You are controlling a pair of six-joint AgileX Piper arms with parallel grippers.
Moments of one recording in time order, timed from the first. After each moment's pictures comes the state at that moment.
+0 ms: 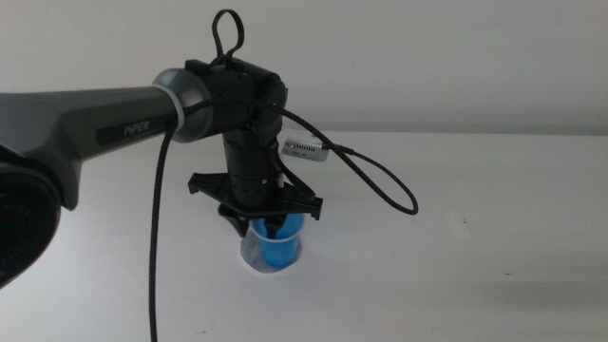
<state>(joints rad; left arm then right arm) -0.52 2.08 -1.58 0.00 1.13 -0.31 0.04 0.00 0.00 -0.07 0.10 0.10</state>
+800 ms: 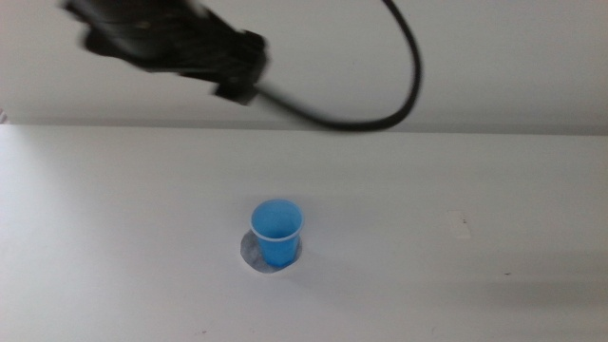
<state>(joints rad) -0.52 1.50 -1.62 0.17 1.21 -0.15 0.04 0.00 0.00 -0.07 0.10 0.10</state>
